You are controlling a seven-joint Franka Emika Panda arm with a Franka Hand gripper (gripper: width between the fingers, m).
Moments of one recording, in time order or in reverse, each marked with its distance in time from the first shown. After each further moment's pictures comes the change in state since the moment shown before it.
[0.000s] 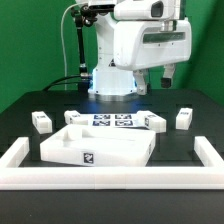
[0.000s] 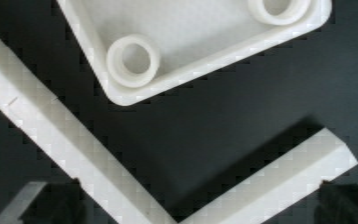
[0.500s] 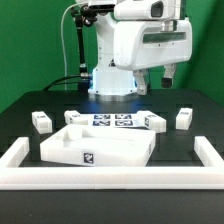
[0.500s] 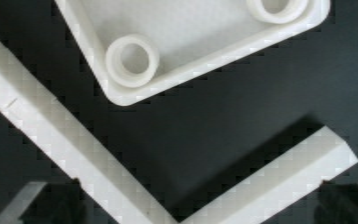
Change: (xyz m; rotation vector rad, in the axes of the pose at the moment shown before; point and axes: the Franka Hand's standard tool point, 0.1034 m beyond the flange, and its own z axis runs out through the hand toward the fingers) arm 0.000 0.000 0.000 0.001 0.000 0.010
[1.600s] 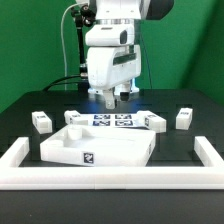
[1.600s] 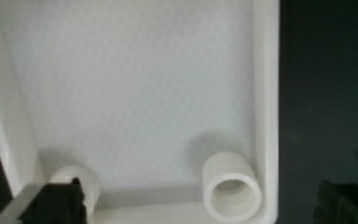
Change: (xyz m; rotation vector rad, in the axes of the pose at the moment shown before) arm -0.112 -0.021 0.056 0.006 0.006 -0.331
